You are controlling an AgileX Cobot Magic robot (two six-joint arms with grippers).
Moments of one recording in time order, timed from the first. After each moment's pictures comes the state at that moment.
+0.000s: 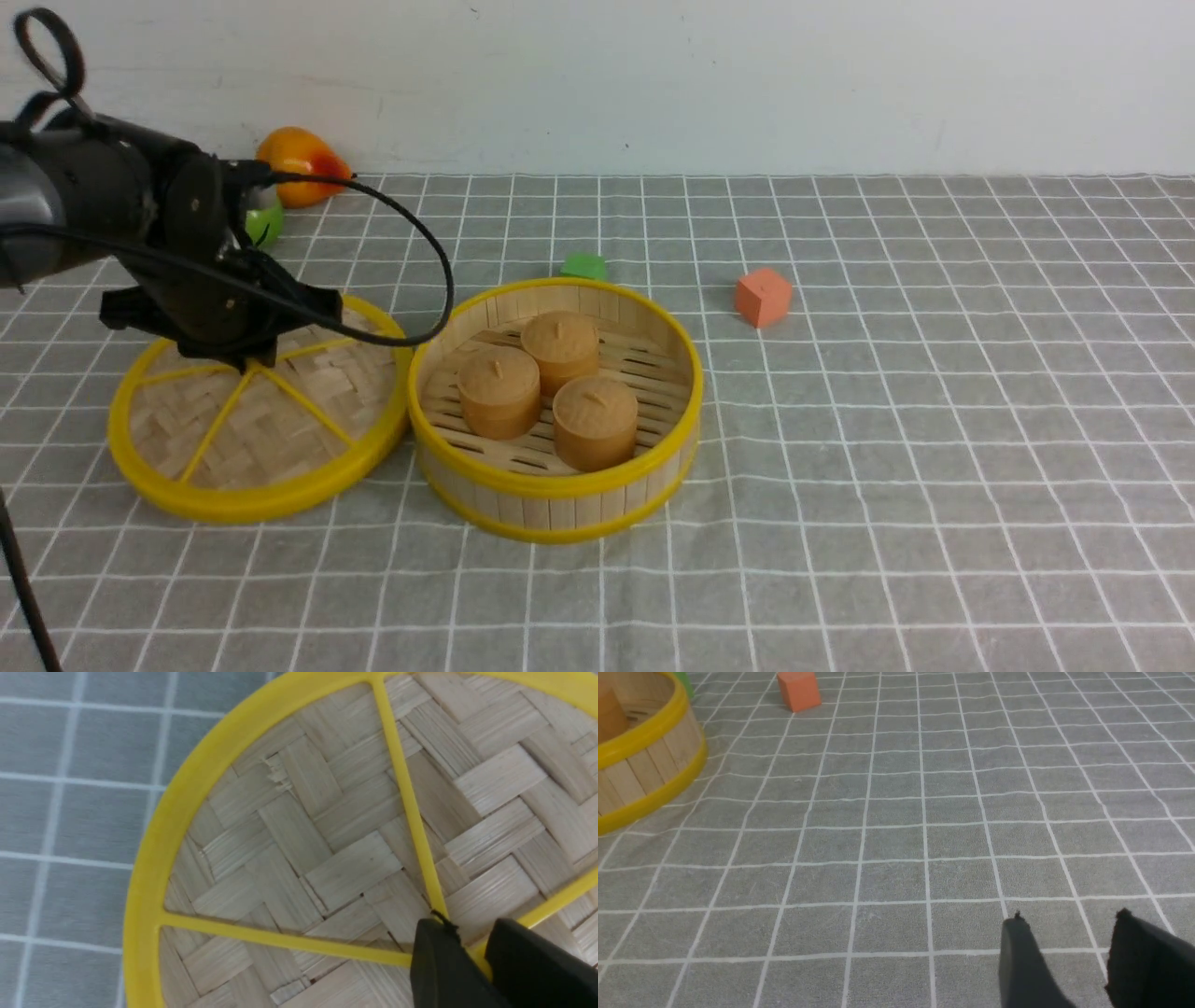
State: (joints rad) right arm 0.03 -0.02 0.02 -0.01 0.38 0.13; left arm -0.12 1.92 -1.42 0.25 0.63 -0.40
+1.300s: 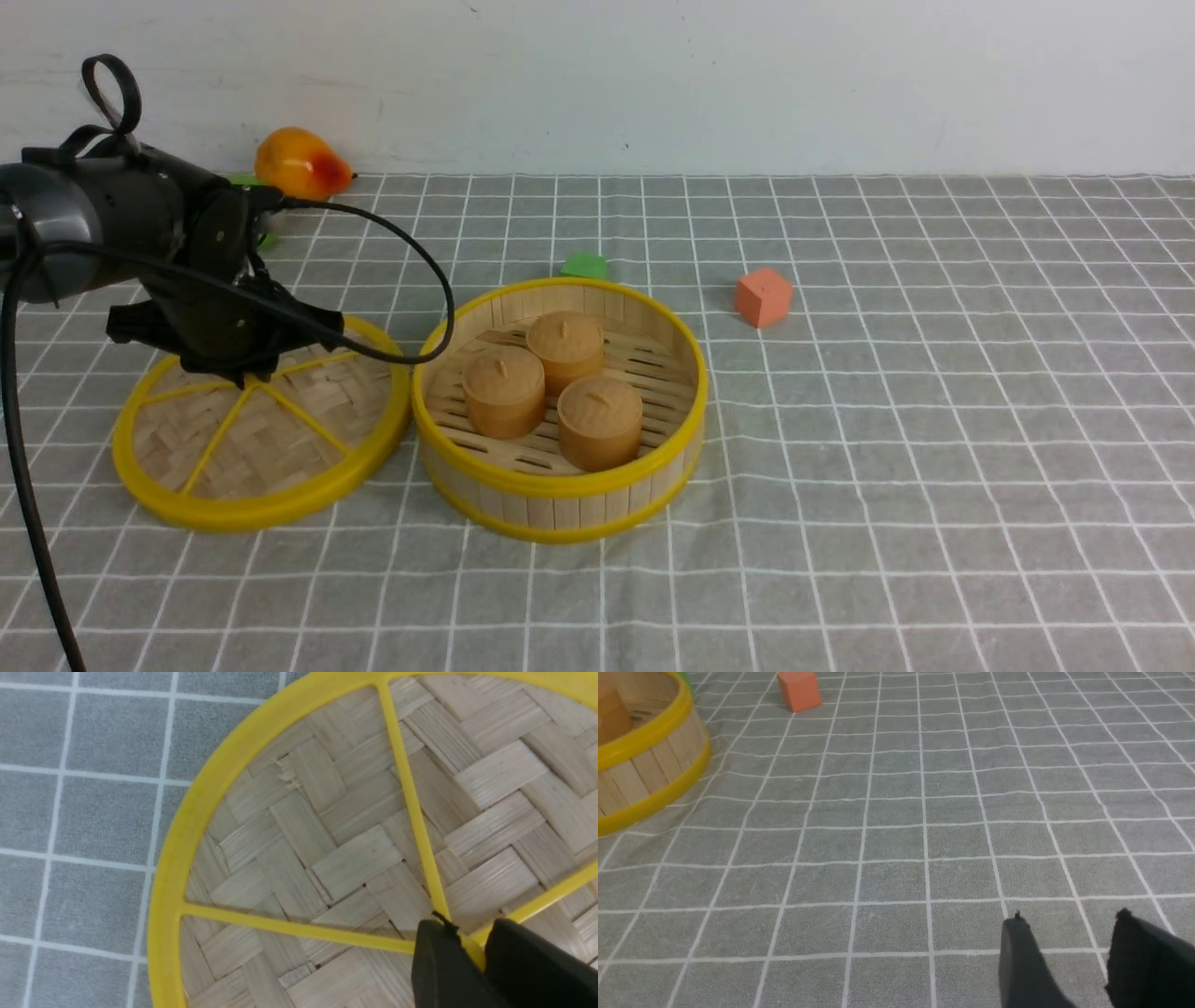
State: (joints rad) right arm 0.03 -0.02 0.02 -0.01 0.38 0.13; left arm -0.12 1.95 -1.42 0.34 0.62 -0.47
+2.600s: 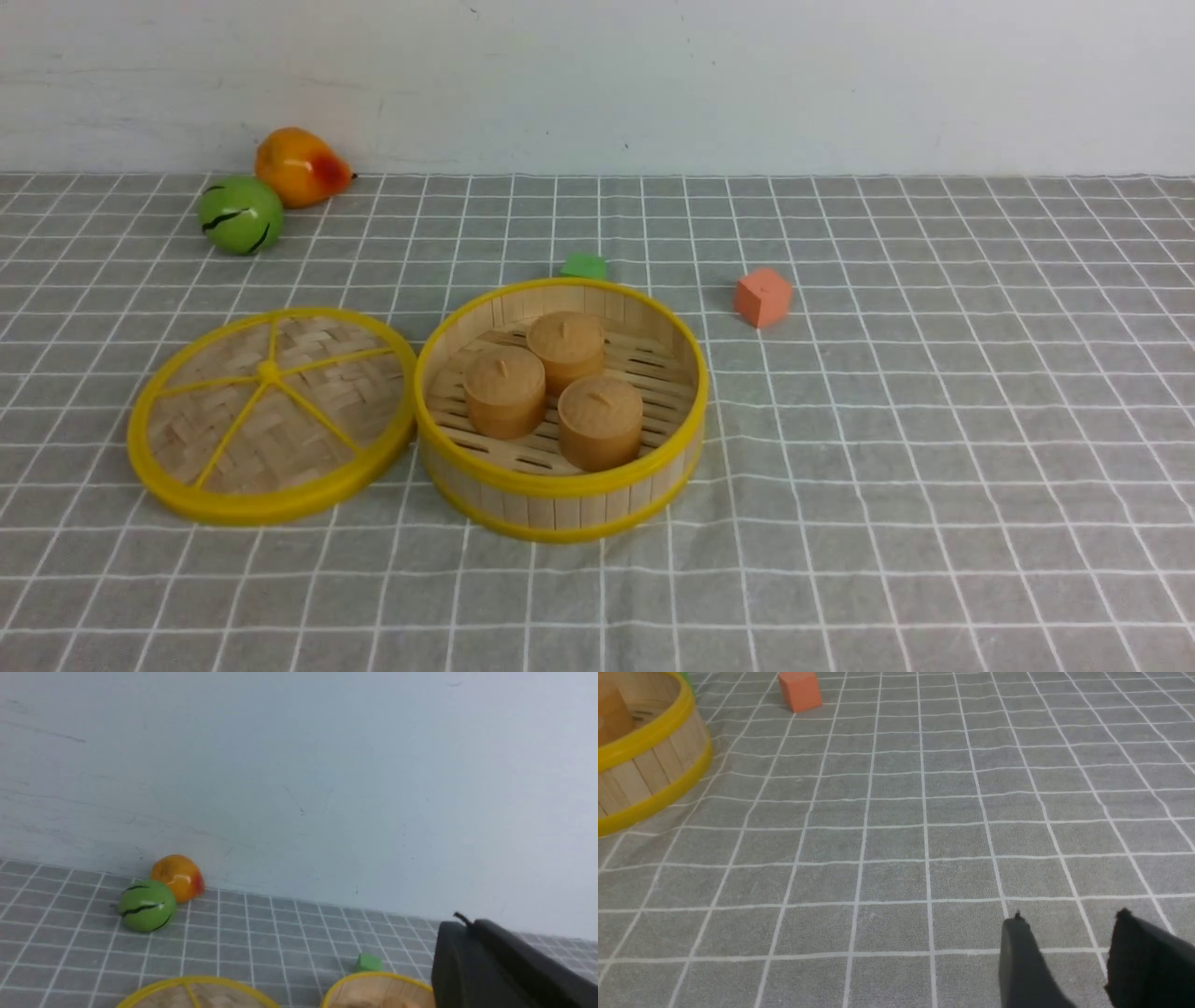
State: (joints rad) right arm 0.03 -0.02 0.02 -0.01 0.38 0.13; left arm -0.19 0.42 -0.55 0.13 0.16 -0.41
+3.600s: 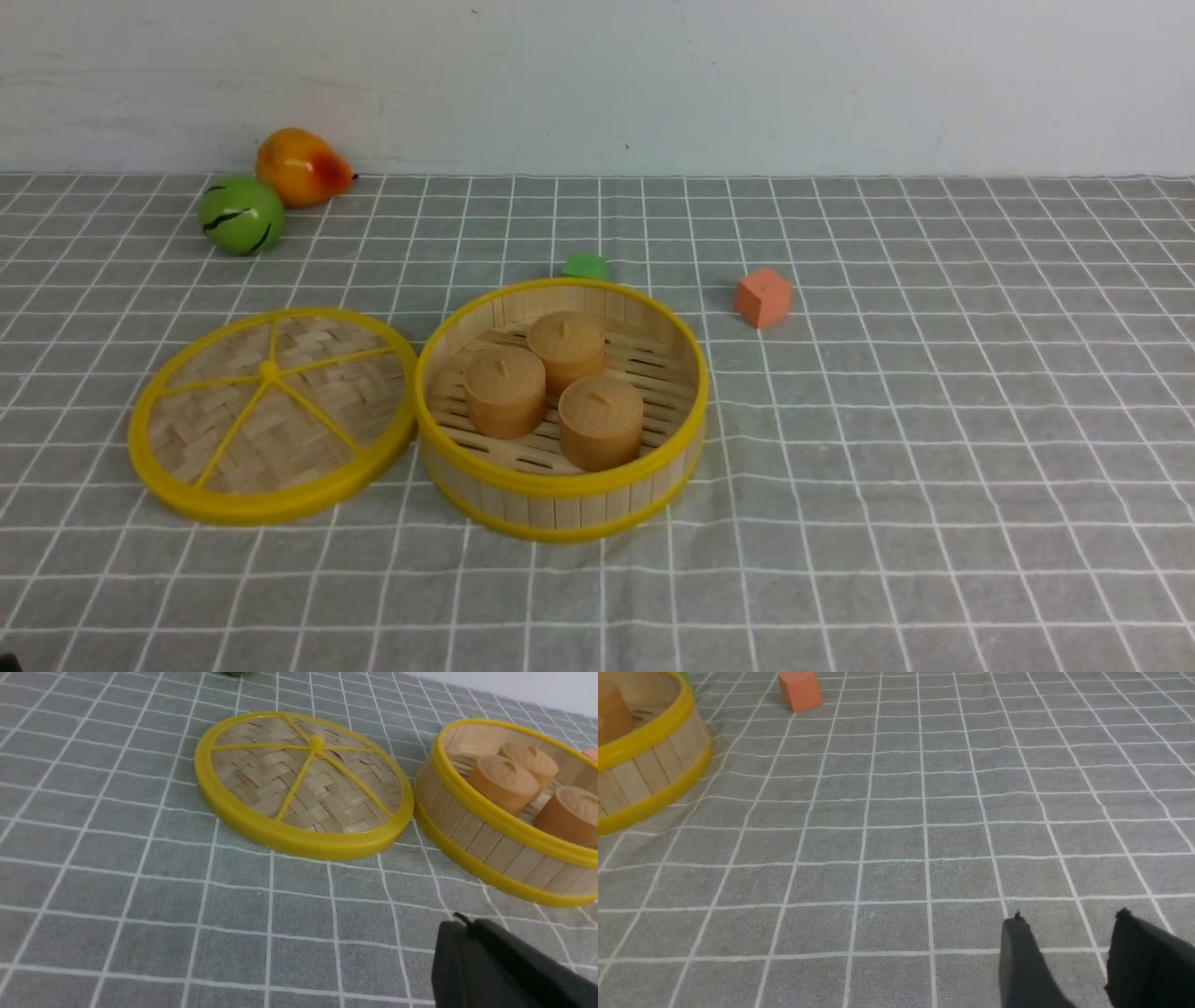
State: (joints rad) right arm 0.03 -0.02 0.02 -0.01 0.38 0.13; left arm -0.15 0.08 -0.08 0.14 0.36 -0.44
